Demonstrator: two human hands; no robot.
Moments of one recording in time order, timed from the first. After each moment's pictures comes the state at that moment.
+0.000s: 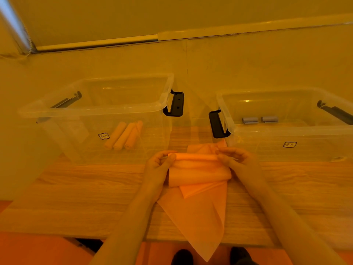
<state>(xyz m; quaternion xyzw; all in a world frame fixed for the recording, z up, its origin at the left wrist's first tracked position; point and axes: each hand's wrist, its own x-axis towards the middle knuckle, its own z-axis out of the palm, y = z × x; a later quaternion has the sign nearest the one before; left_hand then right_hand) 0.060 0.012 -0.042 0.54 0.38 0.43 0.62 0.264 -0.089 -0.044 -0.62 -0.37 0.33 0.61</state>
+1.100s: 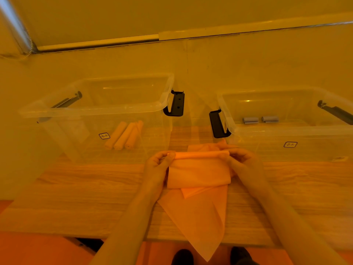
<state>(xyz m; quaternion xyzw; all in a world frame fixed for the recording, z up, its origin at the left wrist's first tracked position) 0.058 0.013 -0.042 0.52 0.39 0.43 0.63 0.259 -0.094 -0.034 -0.62 -0.41 0.29 0.61</state>
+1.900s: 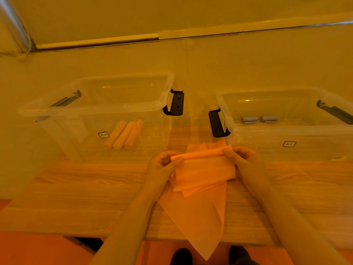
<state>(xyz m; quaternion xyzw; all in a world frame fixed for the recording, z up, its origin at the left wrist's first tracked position) 0.064 0.001 -0.035 0.56 0.33 0.42 0.63 0.260 -0.096 -0.032 -0.59 -0.33 0.33 0.66</state>
